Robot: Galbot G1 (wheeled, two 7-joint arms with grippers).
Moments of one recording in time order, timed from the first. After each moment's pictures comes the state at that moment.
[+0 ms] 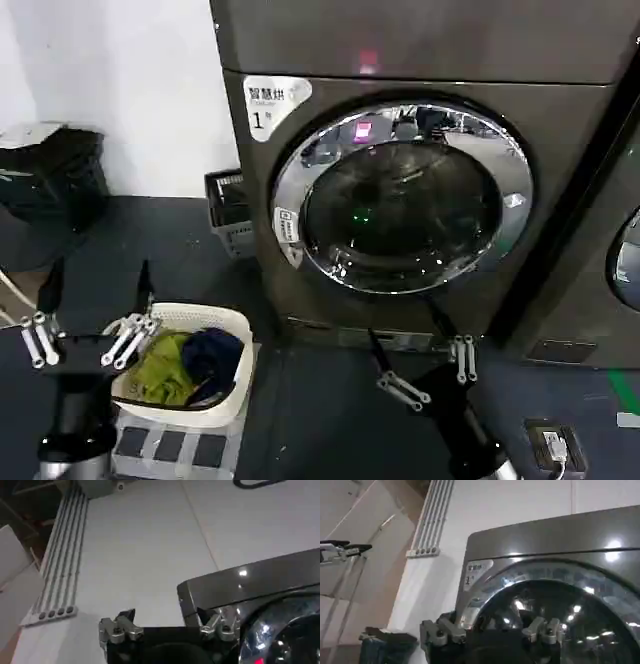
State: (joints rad) left arm 1.68 -1.50 -0.70 -2.49 -0.02 -0.39 0.03; right arm -1.74 1.43 0.54 2.38 0.08 0.33 -0.31
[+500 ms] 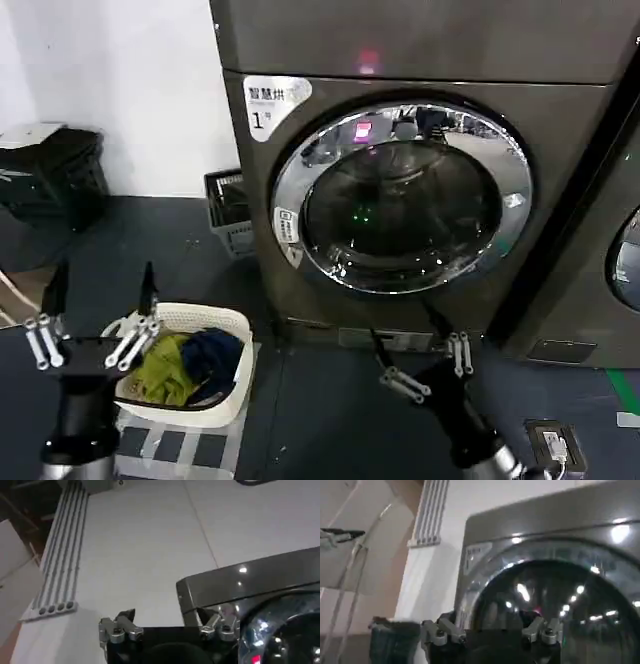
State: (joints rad) left arm 1.70 -1.50 -0.68 -2.50 -0.03 -0.37 0.02; right arm -1.48 1.23 0.60 2.18 0.27 0.09 -0.43
